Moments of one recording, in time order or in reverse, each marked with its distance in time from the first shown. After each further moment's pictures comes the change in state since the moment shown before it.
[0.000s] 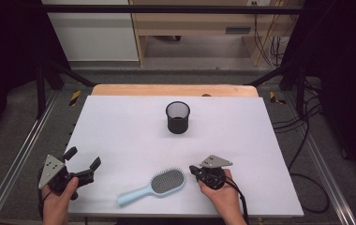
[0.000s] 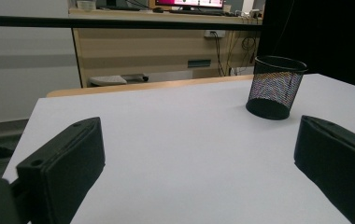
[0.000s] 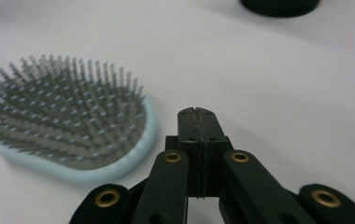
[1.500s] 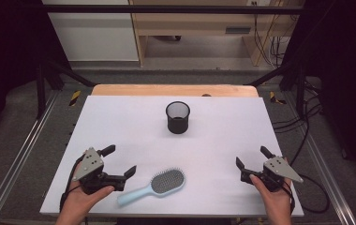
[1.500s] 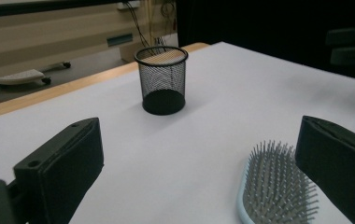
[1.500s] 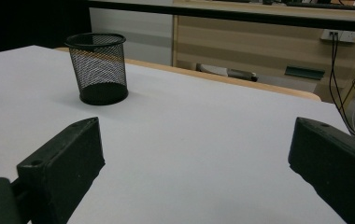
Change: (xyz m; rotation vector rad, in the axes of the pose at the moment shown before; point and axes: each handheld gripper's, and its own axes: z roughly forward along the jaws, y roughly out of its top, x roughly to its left) left arm -0.095 0.049 0.032 0.176 -0.321 0.154; right arm -0.092 -0.033 -0.103 -0.403 -0.338 -0.009
